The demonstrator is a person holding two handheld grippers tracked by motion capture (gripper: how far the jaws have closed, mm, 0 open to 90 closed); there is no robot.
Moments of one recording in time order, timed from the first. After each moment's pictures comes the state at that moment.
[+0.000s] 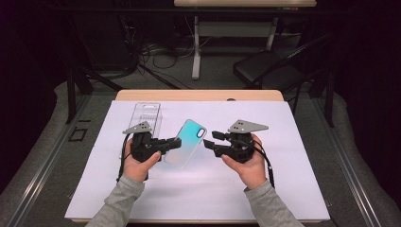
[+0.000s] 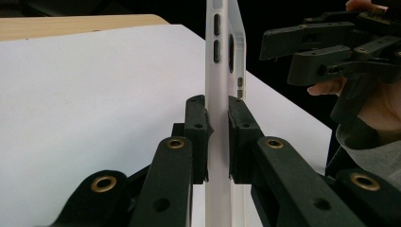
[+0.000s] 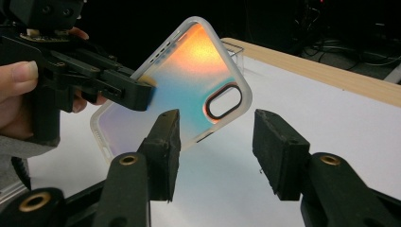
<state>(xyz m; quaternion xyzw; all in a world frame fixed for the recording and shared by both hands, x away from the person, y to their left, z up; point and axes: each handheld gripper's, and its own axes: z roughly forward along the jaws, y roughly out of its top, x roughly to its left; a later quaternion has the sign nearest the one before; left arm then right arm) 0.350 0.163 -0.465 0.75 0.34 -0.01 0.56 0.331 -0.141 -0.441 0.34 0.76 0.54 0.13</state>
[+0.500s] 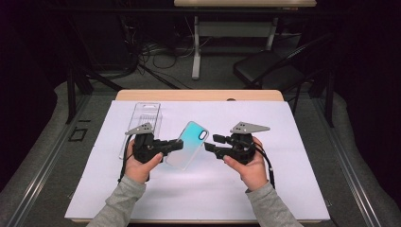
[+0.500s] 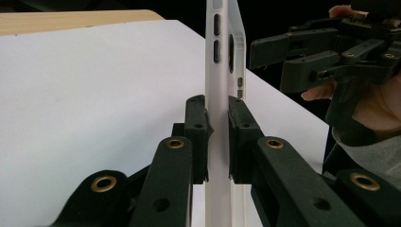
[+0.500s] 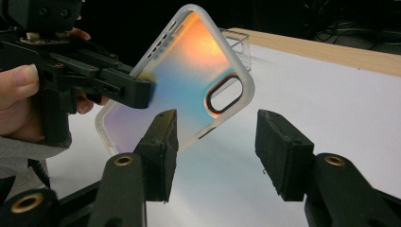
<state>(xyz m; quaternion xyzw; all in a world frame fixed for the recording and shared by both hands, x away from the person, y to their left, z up) 0.349 0.158 -0.467 0.76 0.33 -0.01 0.56 0.333 -0.146 -0.453 0.36 0.75 0.55 0.09</state>
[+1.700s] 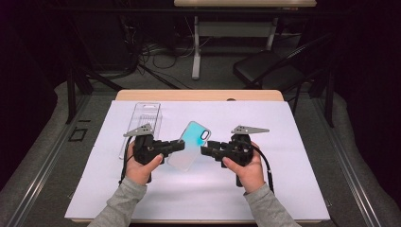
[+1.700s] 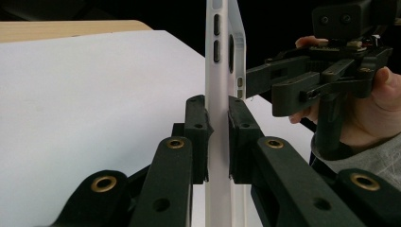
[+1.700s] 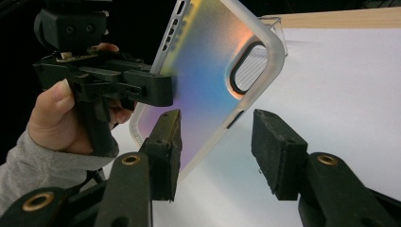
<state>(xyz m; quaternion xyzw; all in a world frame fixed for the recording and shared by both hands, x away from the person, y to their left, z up) 0.344 0.156 -0.466 0.75 0.32 -0.03 0.59 0.332 -0.144 -0.464 0.39 0.72 0.58 -0.01</state>
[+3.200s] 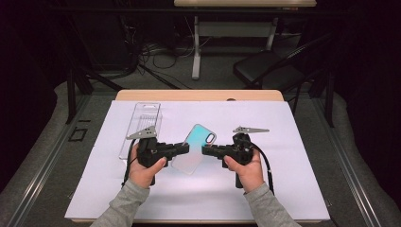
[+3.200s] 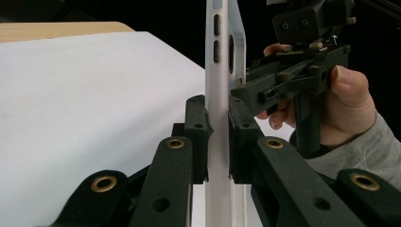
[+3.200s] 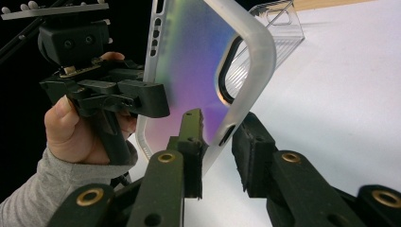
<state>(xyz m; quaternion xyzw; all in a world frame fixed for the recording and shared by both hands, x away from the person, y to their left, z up) 0.337 0.146 -0.467 0.74 0.30 -0.04 0.60 0.337 -0.148 -0.473 0.41 0.70 0.59 -0.07</state>
